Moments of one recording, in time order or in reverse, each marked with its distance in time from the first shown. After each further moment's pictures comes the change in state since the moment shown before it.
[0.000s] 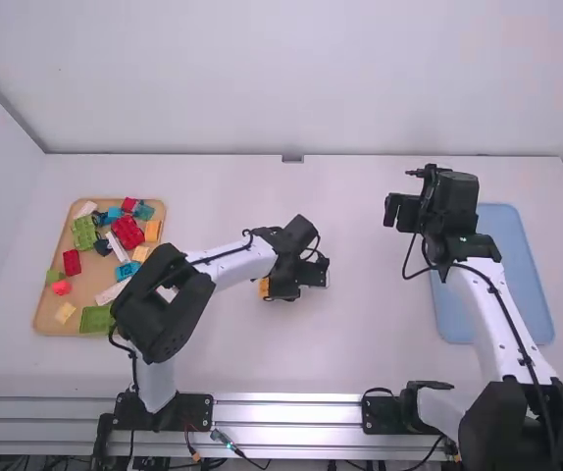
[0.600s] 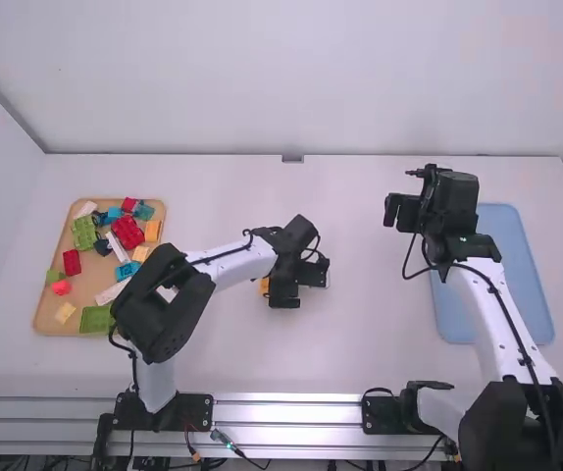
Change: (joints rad) left arm 0.002 0.000 0.000 0.001 0.004 0.026; right arm 0.000 0.000 0.000 0.000 0.000 0.002
